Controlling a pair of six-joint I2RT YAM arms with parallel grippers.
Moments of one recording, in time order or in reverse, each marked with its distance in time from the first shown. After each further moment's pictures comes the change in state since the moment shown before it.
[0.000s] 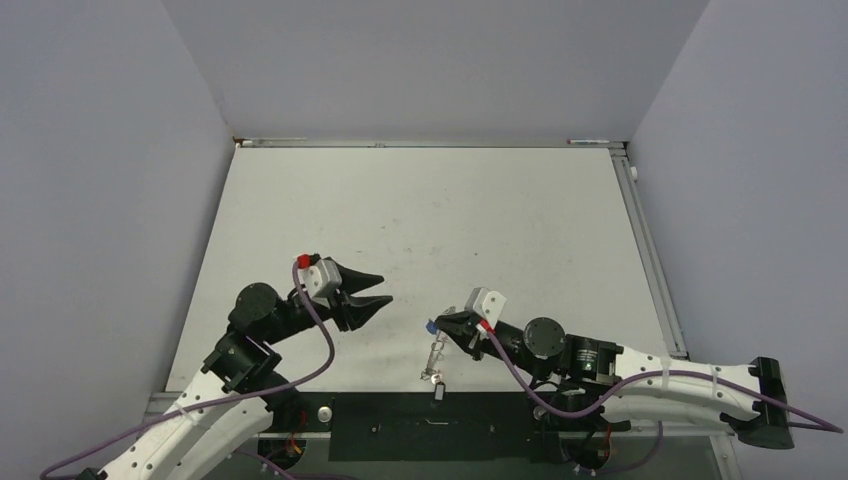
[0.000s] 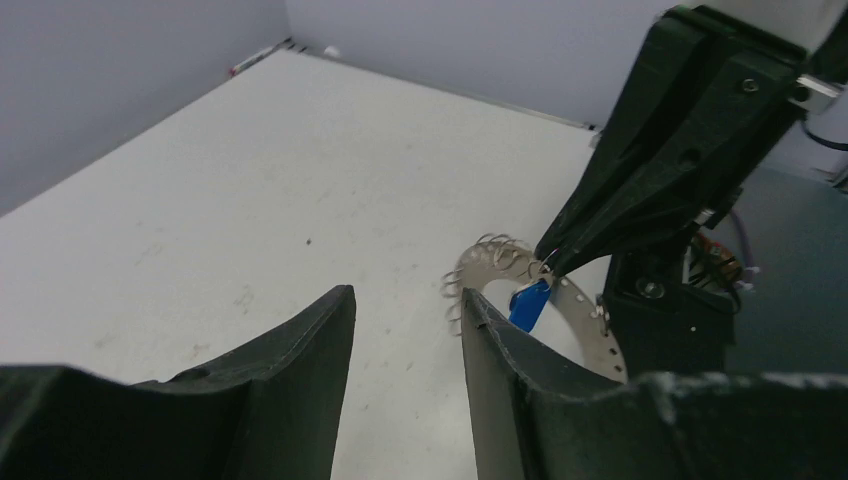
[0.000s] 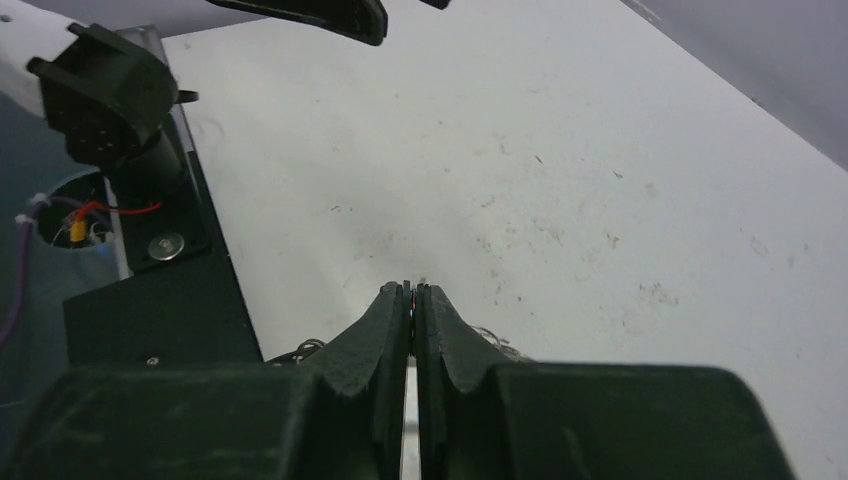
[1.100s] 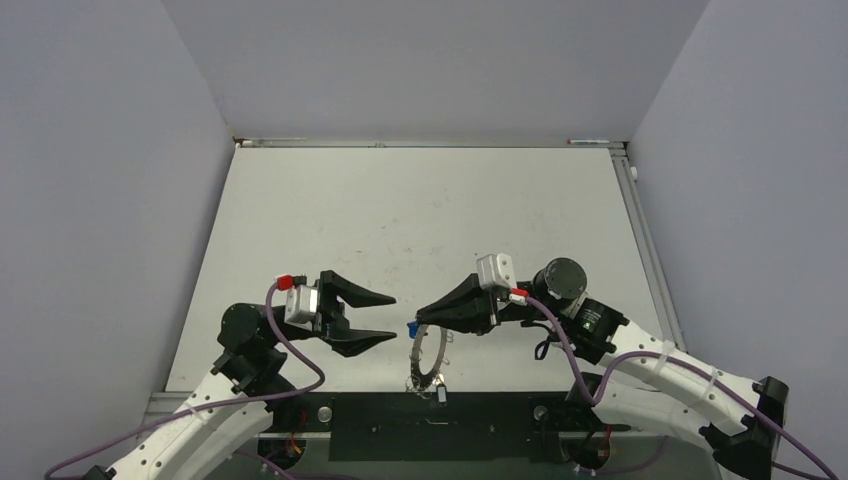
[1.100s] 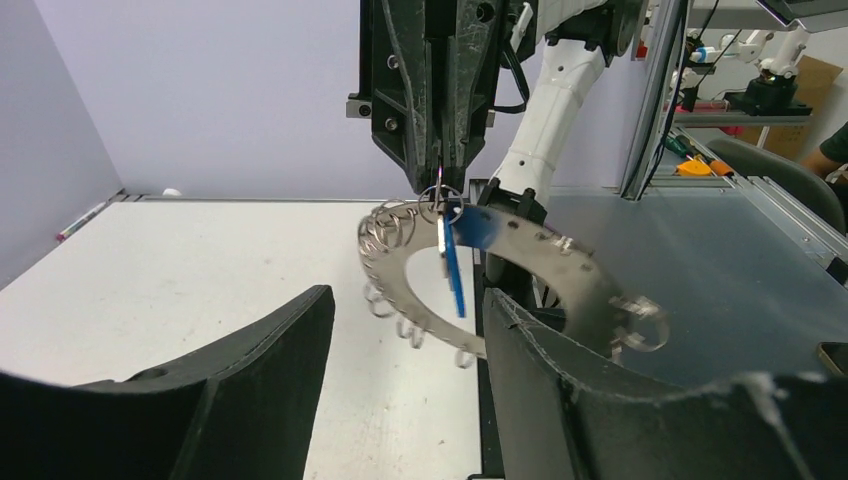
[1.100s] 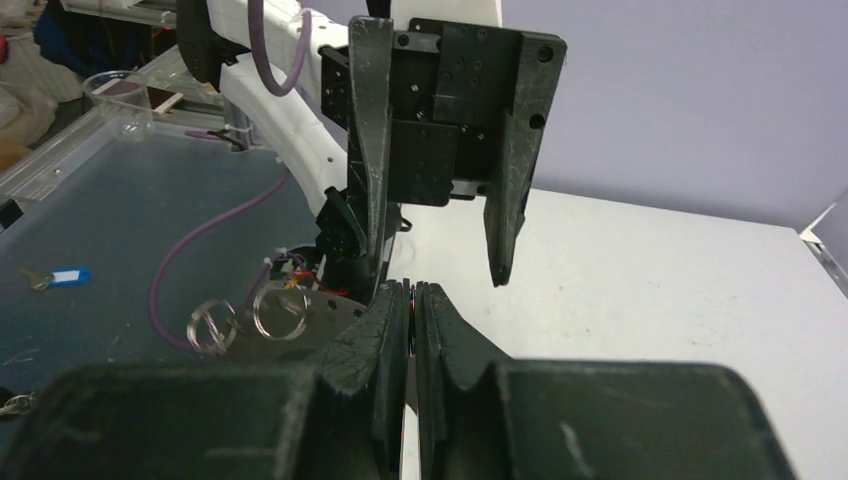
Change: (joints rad) left arm 0.011 -0.040 -0.128 0.485 0.418 -0.228; right arm -0.357 0.143 0.270 0.129 -0.985 -0.004
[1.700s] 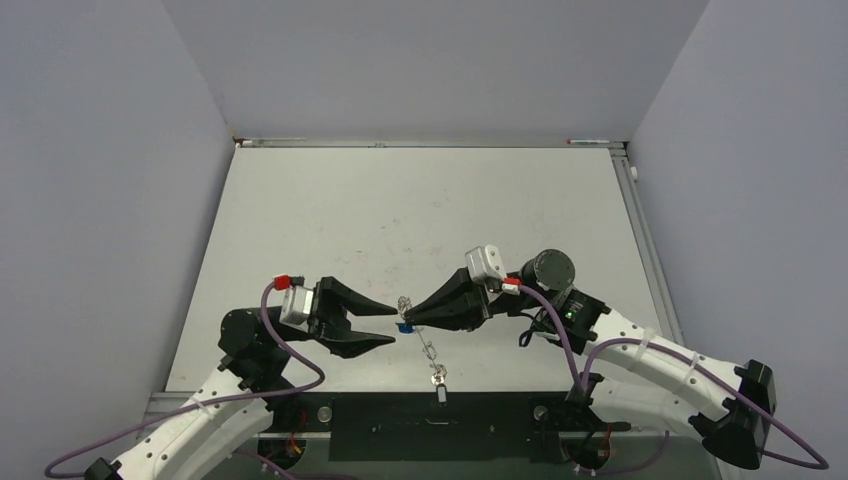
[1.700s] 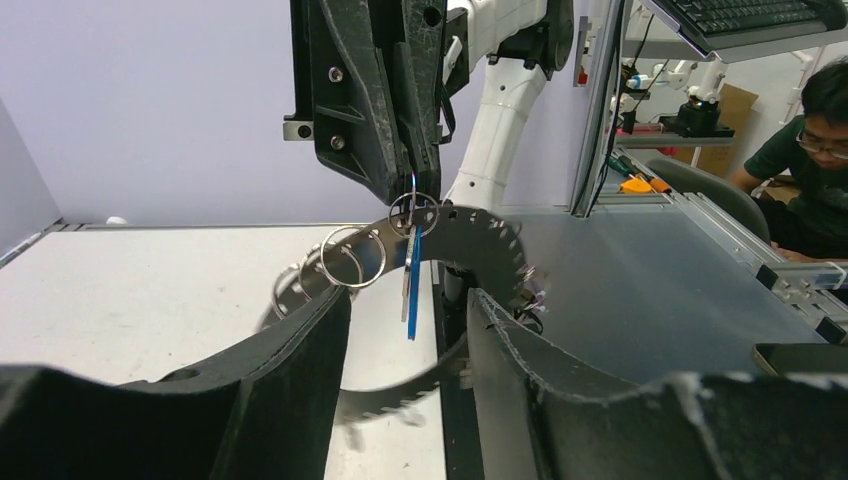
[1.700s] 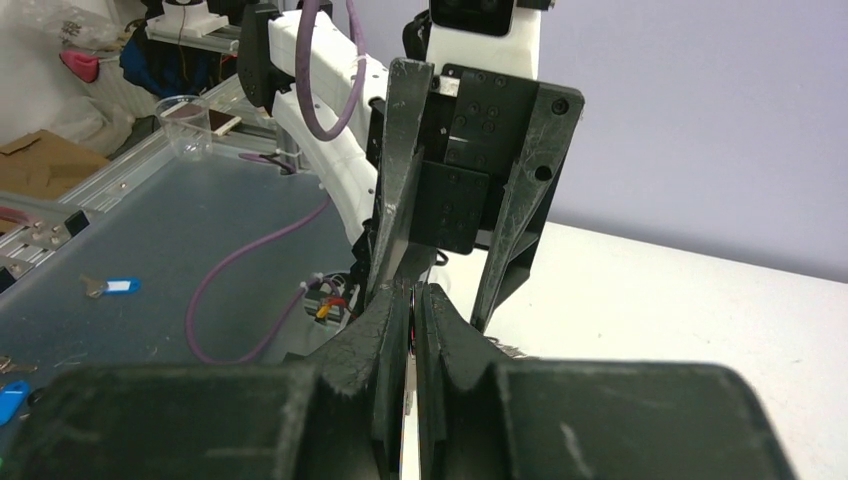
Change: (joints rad) left arm 0.000 0.035 -0.048 0.212 0.060 -0.151; right arm -0.002 0.117 0.040 0.159 -0.131 0.092
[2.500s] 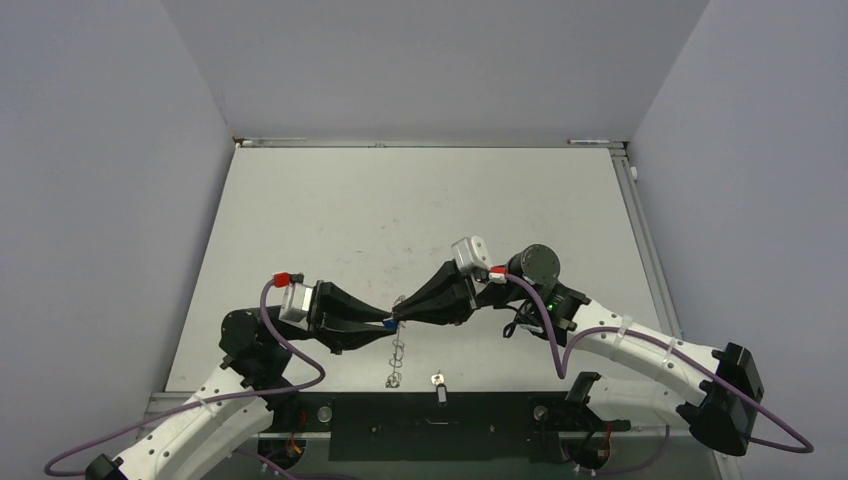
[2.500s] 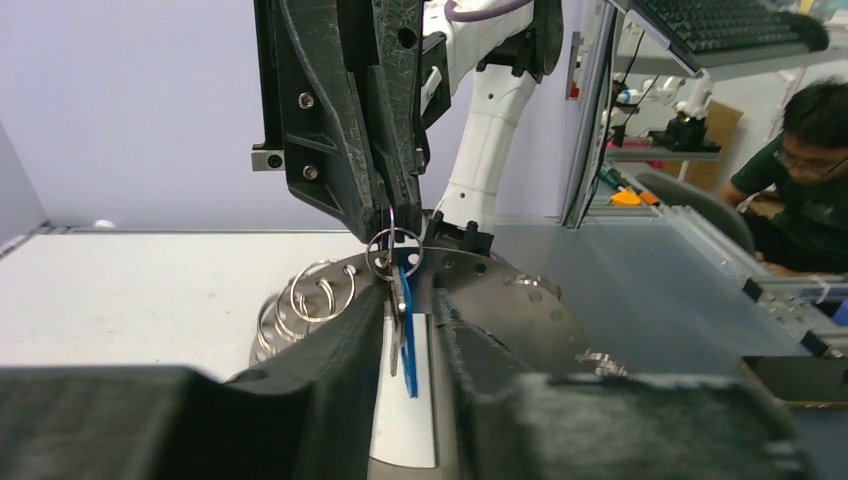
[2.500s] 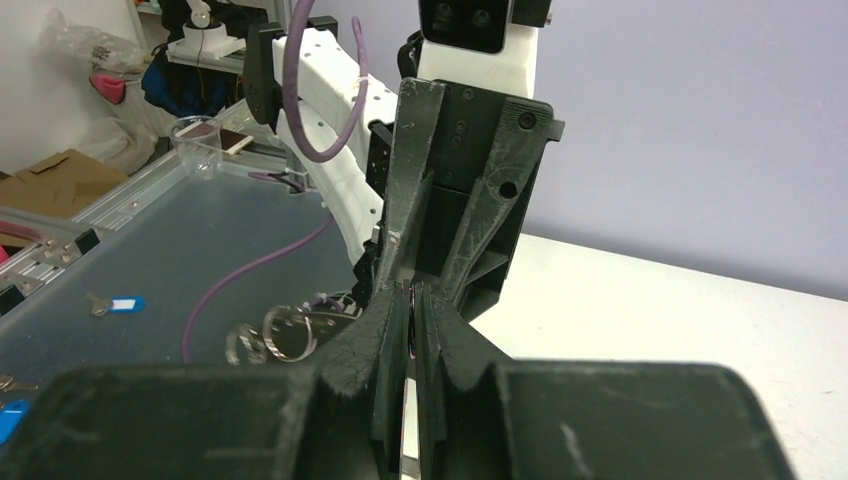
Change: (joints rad) left arm 0.000 0.021 -0.008 0.060 -0.004 -0.053; right arm -0.005 0.110 0.018 0.163 -0.031 0.077
